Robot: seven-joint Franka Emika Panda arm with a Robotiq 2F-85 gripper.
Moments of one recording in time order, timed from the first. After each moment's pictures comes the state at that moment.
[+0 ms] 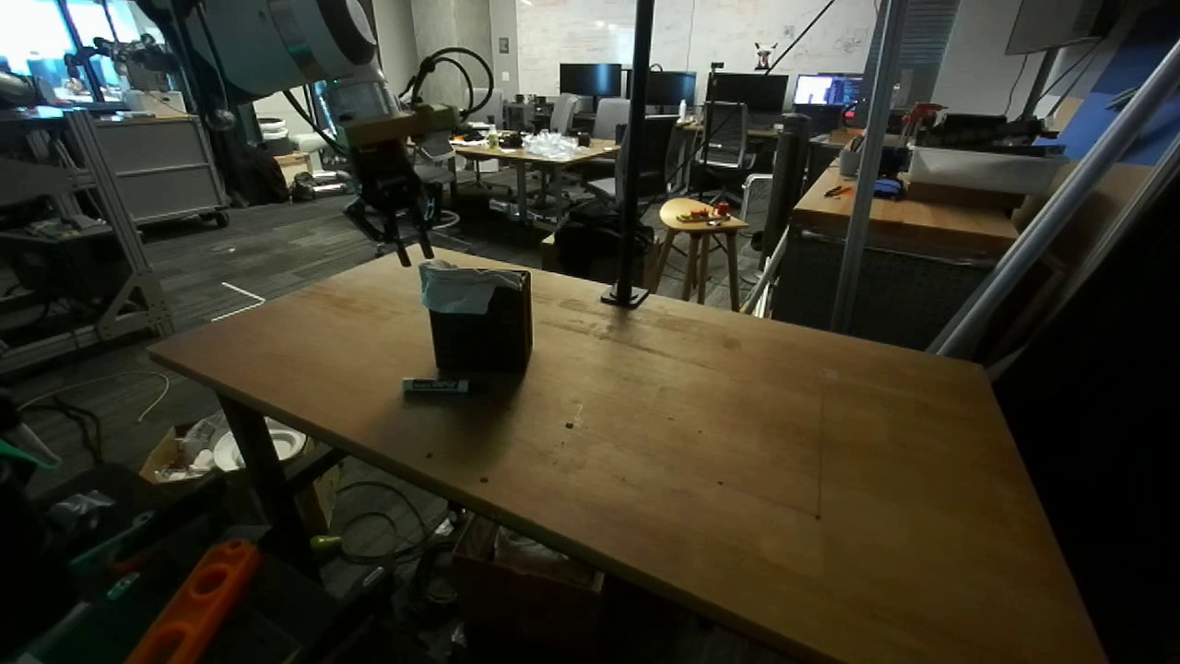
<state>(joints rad) 0.19 0.22 0.19 -2.10 -0.43 2.20 -0.54</state>
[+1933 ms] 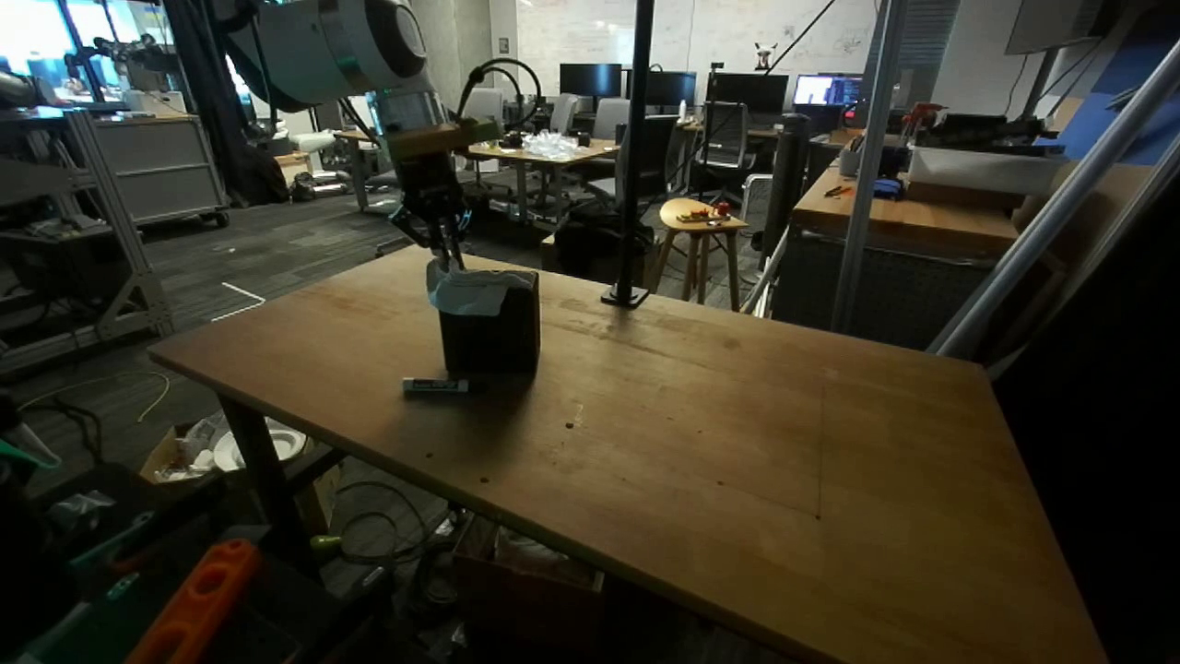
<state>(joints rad) 0.11 0.26 0.16 -2.07 -0.39 2.25 -0.54</state>
